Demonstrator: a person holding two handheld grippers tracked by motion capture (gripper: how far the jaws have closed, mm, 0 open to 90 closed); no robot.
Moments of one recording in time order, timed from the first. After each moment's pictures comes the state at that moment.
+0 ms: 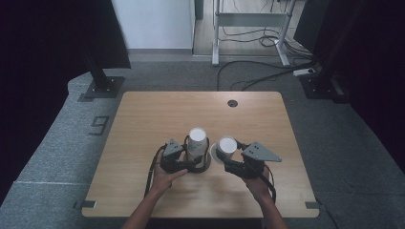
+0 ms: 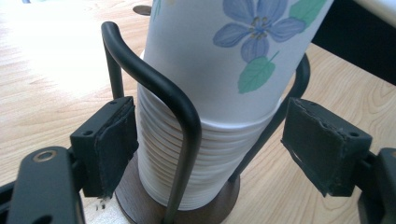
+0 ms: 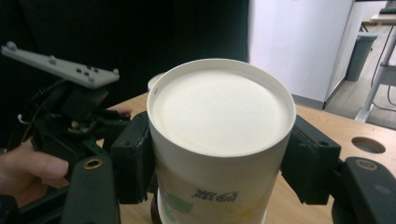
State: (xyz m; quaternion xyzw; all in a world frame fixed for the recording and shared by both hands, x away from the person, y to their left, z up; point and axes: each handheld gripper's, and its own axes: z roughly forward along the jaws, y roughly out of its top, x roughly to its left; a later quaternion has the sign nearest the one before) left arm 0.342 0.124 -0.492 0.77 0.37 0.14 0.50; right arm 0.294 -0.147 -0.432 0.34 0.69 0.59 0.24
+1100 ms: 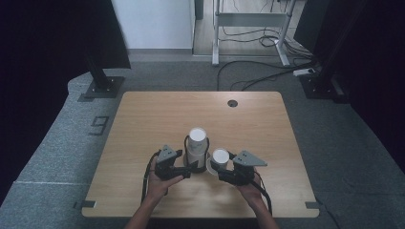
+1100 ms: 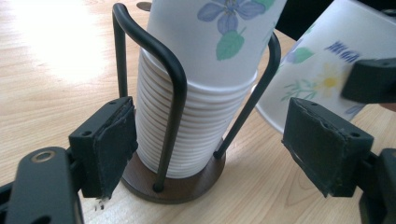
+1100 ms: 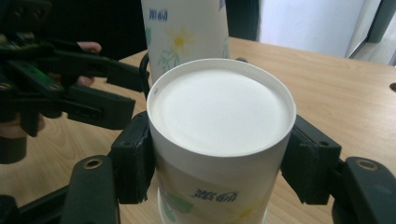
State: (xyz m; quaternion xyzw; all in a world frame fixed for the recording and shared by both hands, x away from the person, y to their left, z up) left arm 0.316 0.137 -0.489 0.76 0.39 0.13 0.50; right arm 0.300 -0.132 -0.488 0.35 0.73 0.55 0.20
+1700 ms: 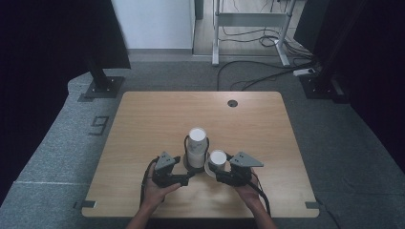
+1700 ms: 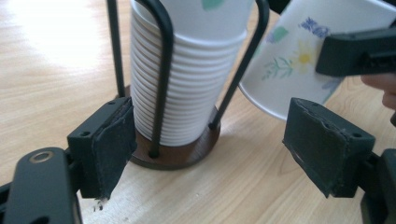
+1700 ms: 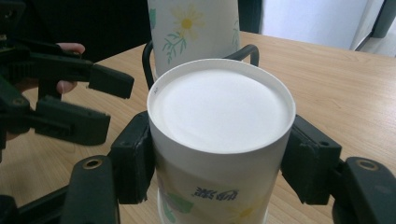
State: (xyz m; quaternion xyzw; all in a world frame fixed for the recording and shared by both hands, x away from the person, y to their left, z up) left arm 0.299 0.142 -0.497 0.78 0.39 0.13 0.48; right arm 0.301 -0.126 -0.494 0.35 0.73 0.55 0.19
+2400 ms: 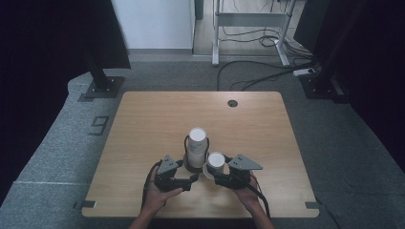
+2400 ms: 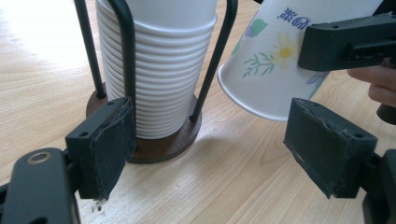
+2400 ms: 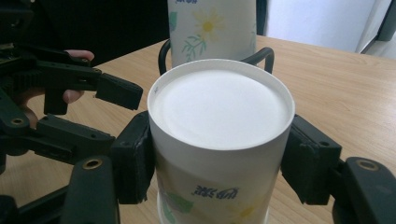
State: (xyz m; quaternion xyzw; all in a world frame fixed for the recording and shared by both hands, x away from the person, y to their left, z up) left arm 0.288 0.134 -0.498 0.78 0.37 0.12 0.48; right arm 0.291 -0.122 -0.492 0.34 0.73 0.55 0.19
